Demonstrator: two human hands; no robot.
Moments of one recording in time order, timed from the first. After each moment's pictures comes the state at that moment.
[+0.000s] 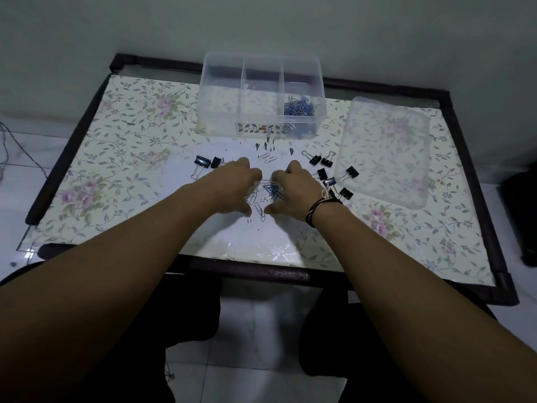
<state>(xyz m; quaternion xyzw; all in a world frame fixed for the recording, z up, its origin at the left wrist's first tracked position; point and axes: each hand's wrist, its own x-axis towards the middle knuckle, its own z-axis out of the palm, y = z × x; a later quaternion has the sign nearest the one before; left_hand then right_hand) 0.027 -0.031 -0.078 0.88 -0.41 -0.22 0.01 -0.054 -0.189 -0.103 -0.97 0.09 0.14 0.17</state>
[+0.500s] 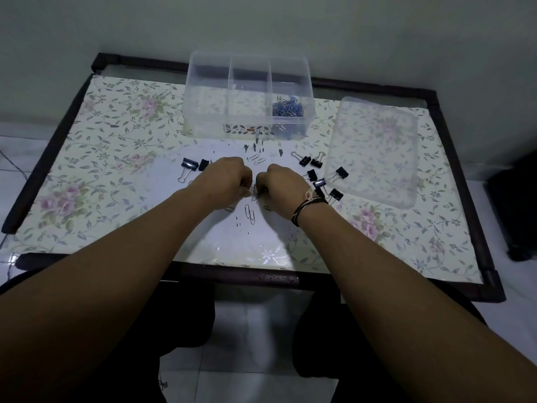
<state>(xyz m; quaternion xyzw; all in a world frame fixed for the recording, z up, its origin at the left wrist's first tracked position) 0.040 -0.046 -0.099 0.90 -0.39 -0.15 0.11 -0.044 -0.188 -0.105 -0.99 0.02 0.08 0.14</state>
